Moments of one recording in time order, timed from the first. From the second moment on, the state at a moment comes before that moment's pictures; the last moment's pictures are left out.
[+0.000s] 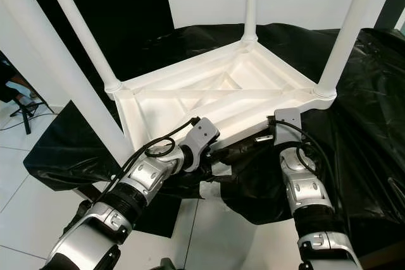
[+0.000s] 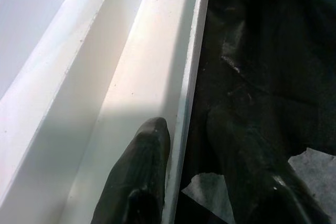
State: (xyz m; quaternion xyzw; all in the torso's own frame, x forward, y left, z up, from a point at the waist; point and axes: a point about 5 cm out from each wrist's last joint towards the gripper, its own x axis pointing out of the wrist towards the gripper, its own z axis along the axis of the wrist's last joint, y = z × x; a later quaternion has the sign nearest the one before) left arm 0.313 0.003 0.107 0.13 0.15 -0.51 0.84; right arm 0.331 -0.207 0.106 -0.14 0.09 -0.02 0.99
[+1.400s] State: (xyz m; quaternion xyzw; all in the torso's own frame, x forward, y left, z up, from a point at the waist) left arm 0.268 0.005 0.153 -0.13 -0.06 -0.60 0.79; right arm 0.300 -0.214 0.107 -0.14 0.00 -0.04 0.99
